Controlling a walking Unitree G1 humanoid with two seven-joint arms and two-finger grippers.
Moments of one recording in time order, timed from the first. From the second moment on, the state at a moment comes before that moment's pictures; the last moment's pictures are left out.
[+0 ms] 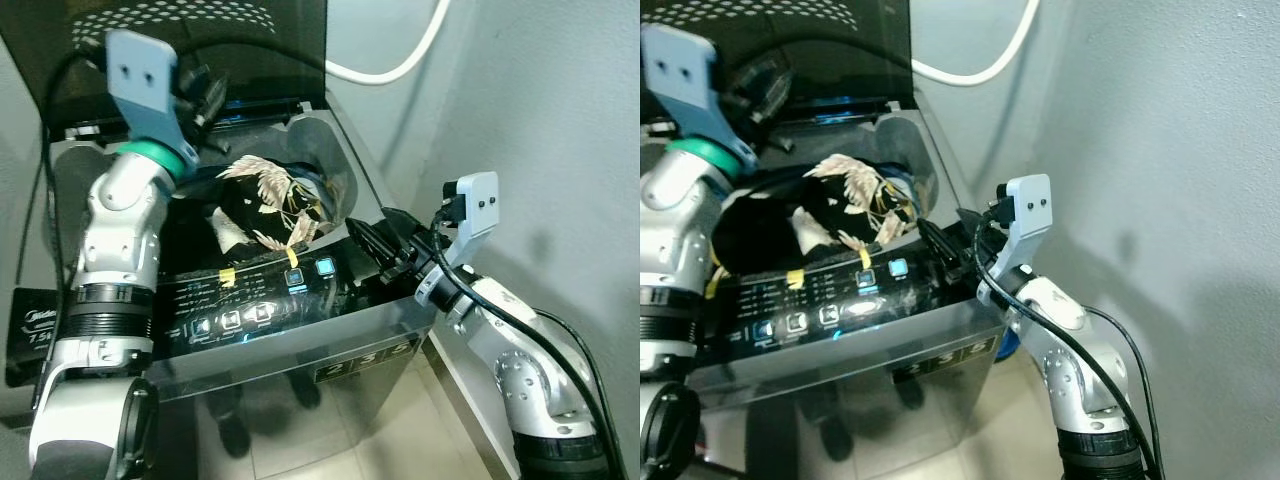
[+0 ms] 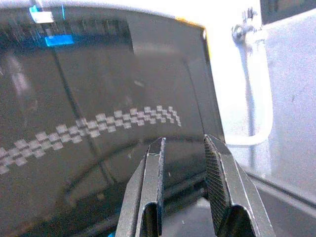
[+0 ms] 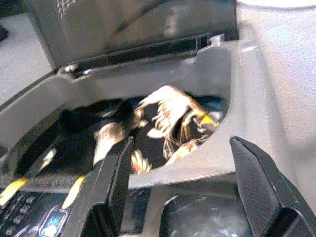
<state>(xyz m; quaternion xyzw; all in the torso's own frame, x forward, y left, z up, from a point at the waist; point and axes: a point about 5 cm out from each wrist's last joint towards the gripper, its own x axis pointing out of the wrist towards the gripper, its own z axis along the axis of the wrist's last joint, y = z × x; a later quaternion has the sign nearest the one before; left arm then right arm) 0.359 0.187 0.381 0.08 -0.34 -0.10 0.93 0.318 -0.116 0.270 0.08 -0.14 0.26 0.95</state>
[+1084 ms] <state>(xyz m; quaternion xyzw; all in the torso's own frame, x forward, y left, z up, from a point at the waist) 0.326 0.192 0.268 0.01 -0.16 0.00 0.99 0.340 -0.134 0.251 0.05 -0.17 0.10 0.98</state>
